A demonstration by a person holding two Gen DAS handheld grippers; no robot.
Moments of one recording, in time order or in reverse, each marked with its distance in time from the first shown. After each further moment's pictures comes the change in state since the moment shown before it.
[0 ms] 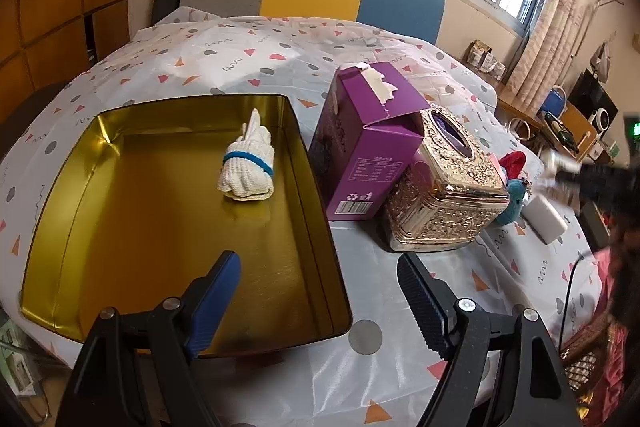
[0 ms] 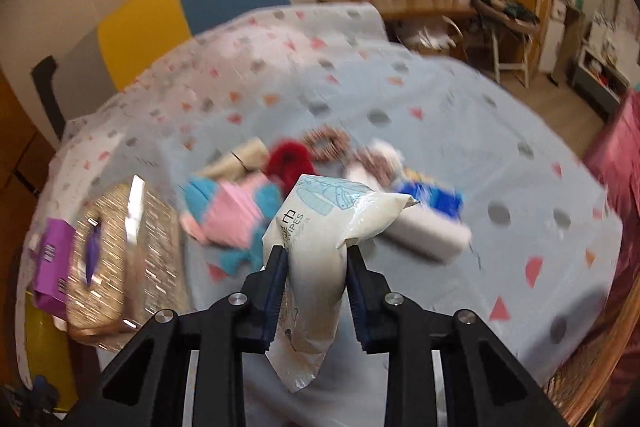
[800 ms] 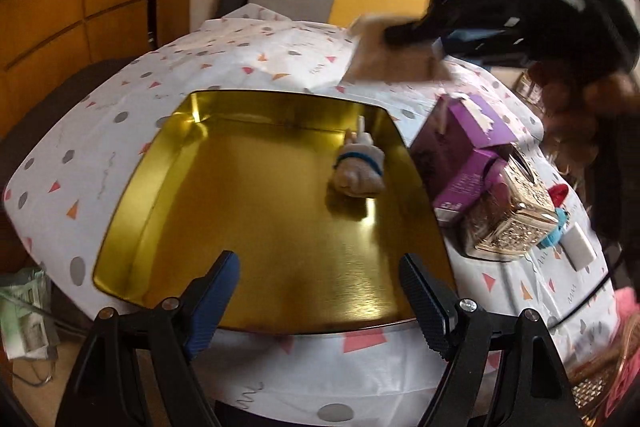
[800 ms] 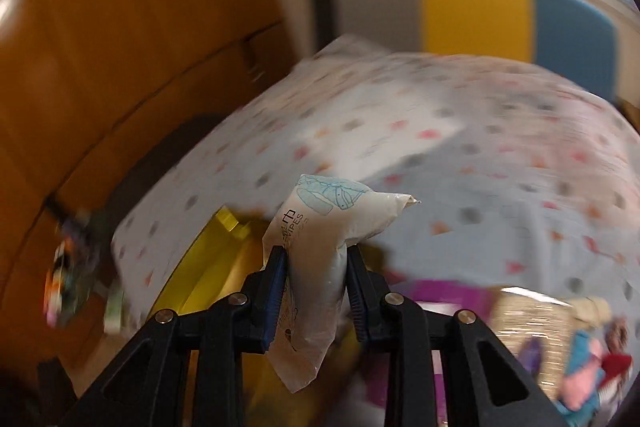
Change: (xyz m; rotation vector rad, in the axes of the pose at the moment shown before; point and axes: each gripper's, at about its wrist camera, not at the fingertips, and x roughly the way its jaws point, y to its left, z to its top) left arm -0.034 0.079 -0.016 -0.139 -0.039 0.137; right arm -0.018 0.366 -0.031 -0.716 0.122 0.654
